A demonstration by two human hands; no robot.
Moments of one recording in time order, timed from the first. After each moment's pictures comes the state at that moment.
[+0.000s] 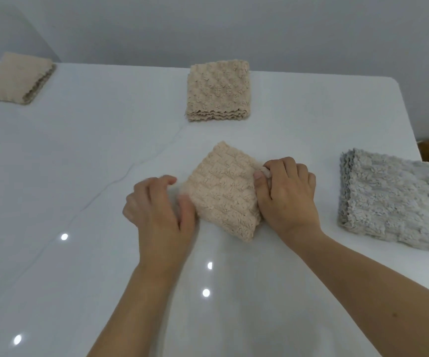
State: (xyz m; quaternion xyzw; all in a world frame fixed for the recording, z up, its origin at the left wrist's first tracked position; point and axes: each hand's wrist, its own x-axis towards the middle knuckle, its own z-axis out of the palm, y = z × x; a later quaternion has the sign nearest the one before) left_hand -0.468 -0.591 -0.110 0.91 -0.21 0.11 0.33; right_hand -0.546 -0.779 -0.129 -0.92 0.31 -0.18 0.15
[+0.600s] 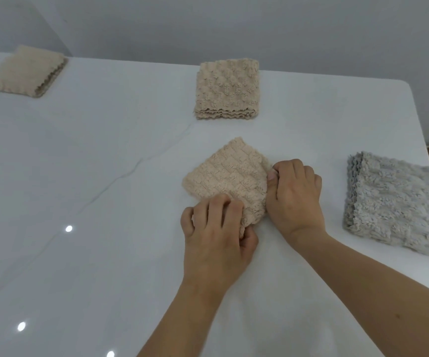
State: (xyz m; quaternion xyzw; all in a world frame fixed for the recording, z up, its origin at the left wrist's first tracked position) left_hand -0.523 -0.622 -0.116 0.91 -0.35 0.11 0.16; right_hand -0.546 -0.782 -0.135 -0.92 0.31 -0.19 0.14
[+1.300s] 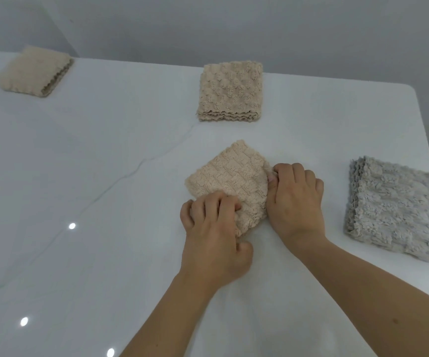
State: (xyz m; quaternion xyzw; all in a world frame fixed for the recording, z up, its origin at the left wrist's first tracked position) left_hand -0.512 -0.620 -0.110 0.91 -0.35 -0.05 0.21; right_hand -0.547 -0.780 -0.136 -0.93 0.31 -0.18 0.09
